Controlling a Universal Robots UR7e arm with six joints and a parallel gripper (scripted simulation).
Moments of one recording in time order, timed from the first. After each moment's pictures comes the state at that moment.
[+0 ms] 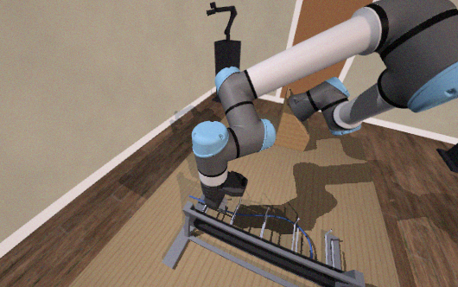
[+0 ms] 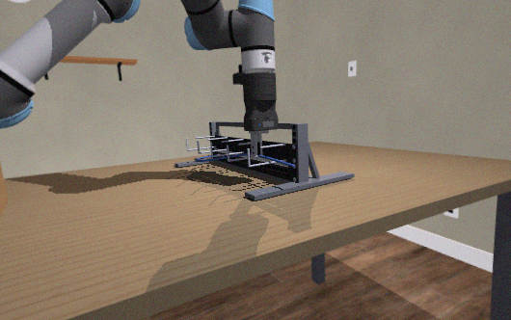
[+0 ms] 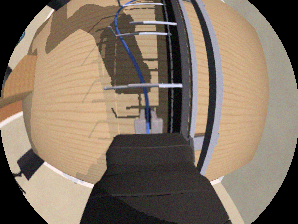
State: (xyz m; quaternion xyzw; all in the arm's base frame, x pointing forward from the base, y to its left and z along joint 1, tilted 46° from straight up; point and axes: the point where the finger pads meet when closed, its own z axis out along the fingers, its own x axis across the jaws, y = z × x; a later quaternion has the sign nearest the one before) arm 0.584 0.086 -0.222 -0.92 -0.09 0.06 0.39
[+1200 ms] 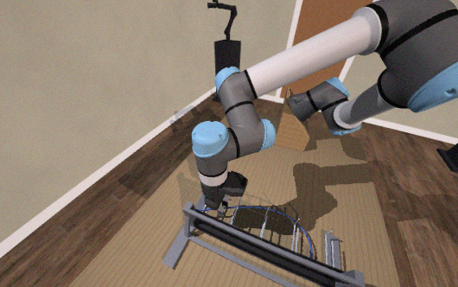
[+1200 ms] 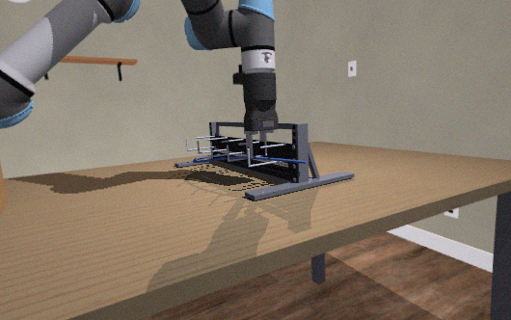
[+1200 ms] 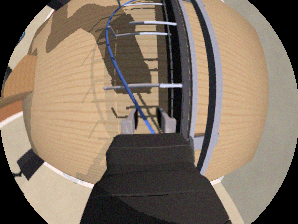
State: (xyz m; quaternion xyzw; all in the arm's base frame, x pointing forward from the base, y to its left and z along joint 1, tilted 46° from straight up) arm 0.584 0.086 -0.222 -0.92 -0.09 0.06 0.39
